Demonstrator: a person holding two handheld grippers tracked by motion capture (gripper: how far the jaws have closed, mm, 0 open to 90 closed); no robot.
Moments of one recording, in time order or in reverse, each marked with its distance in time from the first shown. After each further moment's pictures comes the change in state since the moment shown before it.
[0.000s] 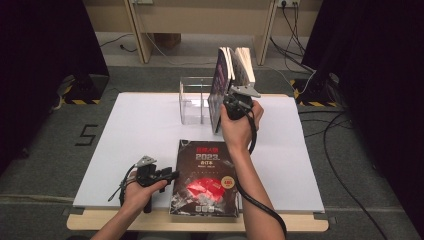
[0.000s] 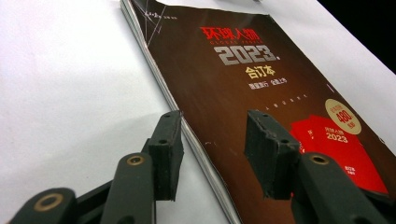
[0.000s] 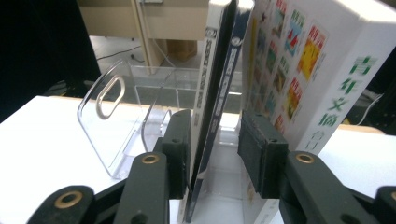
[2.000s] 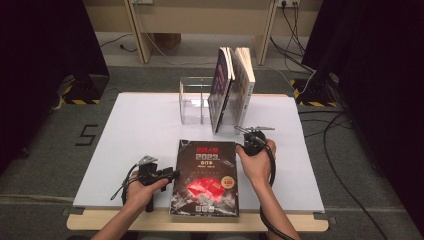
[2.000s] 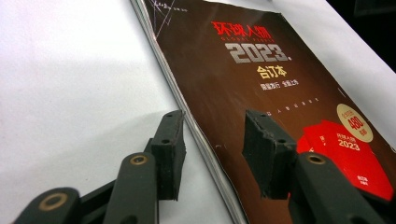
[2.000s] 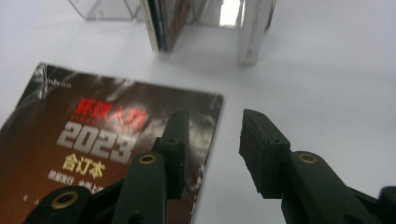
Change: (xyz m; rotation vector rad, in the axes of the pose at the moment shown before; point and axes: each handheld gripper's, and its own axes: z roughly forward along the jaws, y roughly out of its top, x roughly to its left) left arm 0.004 -0.001 0.009 0.013 0.010 -0.043; right arm -0.055 -0.114 0.000 0.419 0.123 0.069
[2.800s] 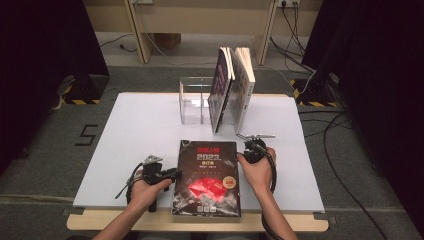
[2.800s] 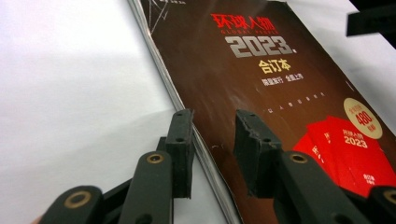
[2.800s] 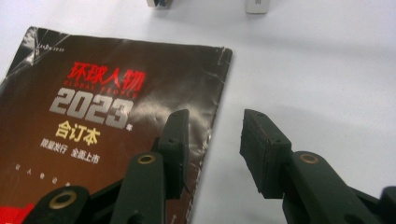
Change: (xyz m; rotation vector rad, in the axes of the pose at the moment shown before) left arm -0.014 0.002 0.007 0.038 0.025 0.018; right arm -0.008 -0.020 0.012 0.055 0.039 0.021
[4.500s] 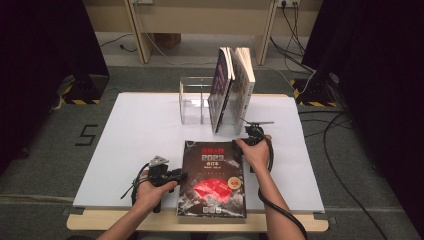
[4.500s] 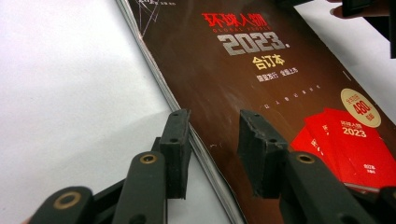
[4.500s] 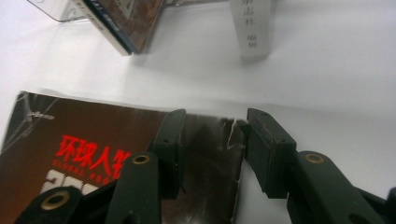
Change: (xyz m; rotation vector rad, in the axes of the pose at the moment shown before) left arm -0.011 -0.001 0.007 0.002 -0.014 0.050; right arm -0.029 0.041 0.053 0.045 0.119 0.118
